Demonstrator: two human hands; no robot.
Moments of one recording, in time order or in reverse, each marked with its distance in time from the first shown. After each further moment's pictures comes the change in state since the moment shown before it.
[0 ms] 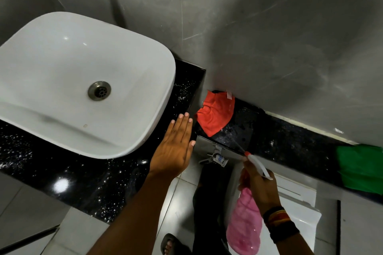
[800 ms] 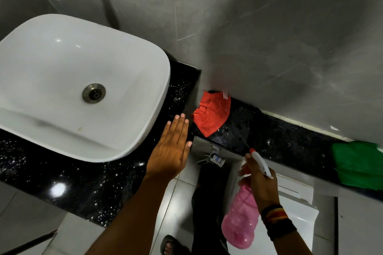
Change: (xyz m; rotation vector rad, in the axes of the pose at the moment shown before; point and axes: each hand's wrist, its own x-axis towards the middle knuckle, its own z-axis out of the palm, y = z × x) left_hand 0.001 0.003 -0.004 0.001 0.014 0.006; right_hand 0.004 -0.003 0.001 0.073 0.096 -0.034
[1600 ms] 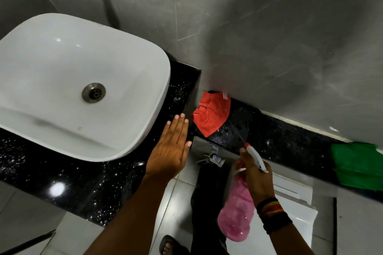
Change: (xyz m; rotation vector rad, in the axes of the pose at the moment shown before) left_hand 0.000 -0.001 0.001 -0.004 -0.014 -0.011; right_hand 0.003 -0.009 0.013 -0.021 -0.014 0.011
